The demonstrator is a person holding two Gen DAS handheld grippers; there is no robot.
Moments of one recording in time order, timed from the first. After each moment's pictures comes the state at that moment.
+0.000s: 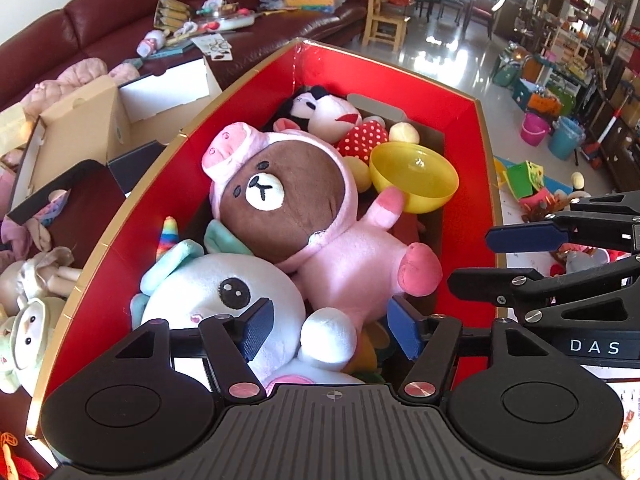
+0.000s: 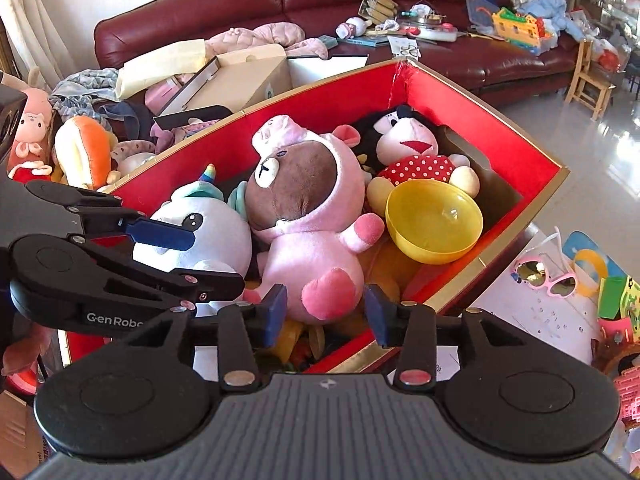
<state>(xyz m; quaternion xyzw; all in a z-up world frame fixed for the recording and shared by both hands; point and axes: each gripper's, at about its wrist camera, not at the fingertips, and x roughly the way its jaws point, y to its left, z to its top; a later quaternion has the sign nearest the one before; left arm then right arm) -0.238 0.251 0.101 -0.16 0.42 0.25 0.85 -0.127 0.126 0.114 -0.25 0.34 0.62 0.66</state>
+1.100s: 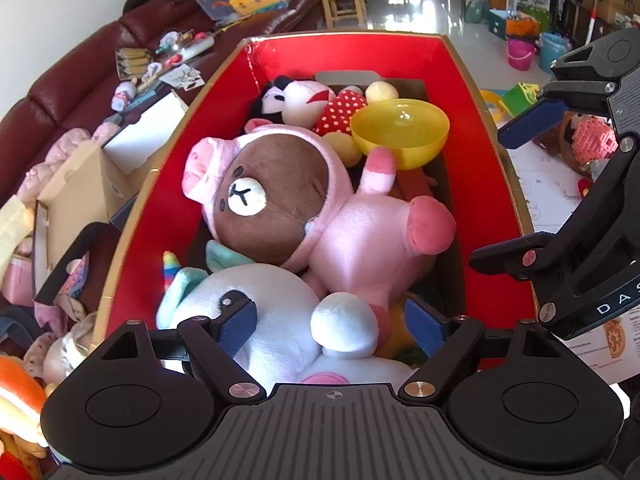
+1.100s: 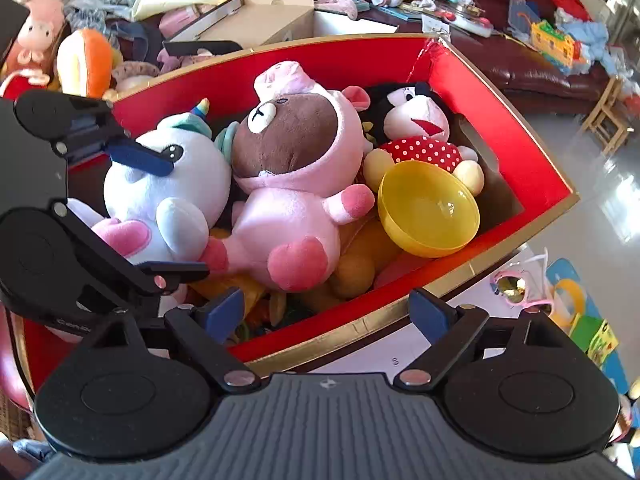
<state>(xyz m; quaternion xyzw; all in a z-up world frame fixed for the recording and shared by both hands) -0.221 0.233 0.087 -0.01 0.48 0.24 0.84 -0.131 0.145 0.100 -0.40 0.29 0.62 0.61</state>
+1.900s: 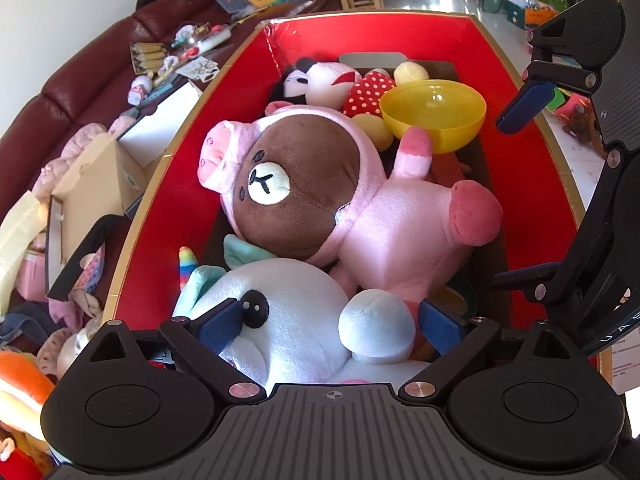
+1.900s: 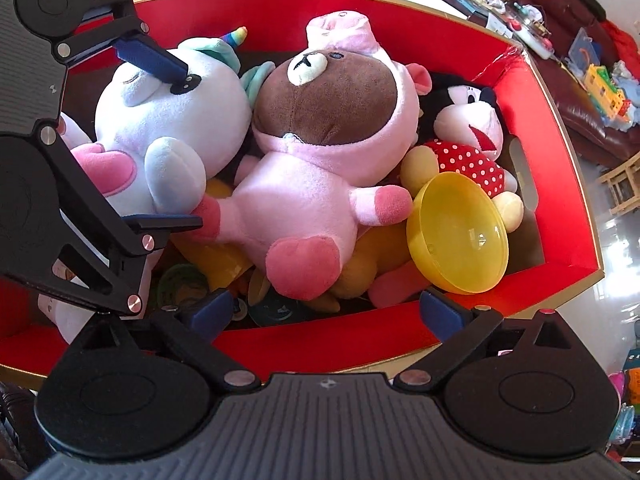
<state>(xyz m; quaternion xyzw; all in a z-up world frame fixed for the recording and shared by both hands) -0.213 0.250 0.065 0.00 0.49 0.26 0.83 -0.149 0.183 0.069 -0.52 0.25 0.61 0.54</state>
